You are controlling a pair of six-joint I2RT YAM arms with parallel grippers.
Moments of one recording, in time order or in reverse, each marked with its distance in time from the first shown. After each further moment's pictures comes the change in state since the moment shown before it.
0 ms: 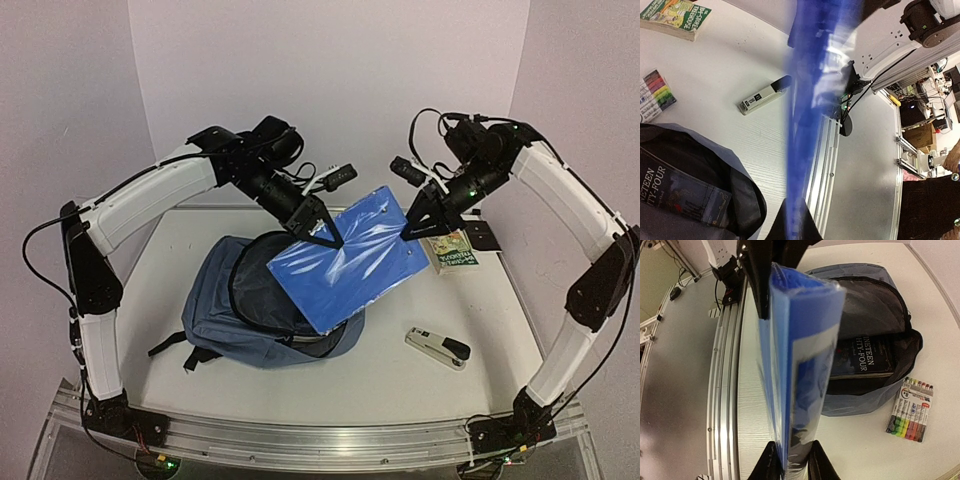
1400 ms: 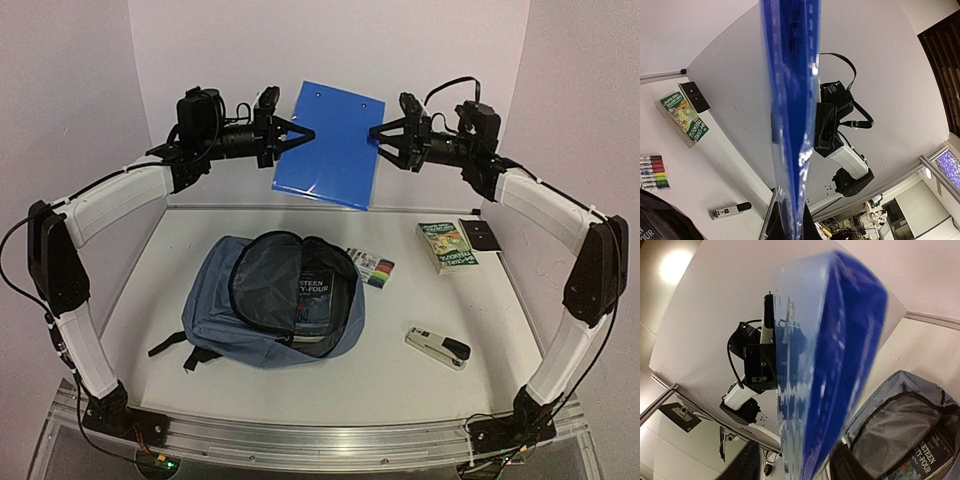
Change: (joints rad) left arm 0.267 -0.179 -0.381 1.177 0.096 -1.042; right arm -0.060 0.019 -0.302 1.601 -0.269 1.795
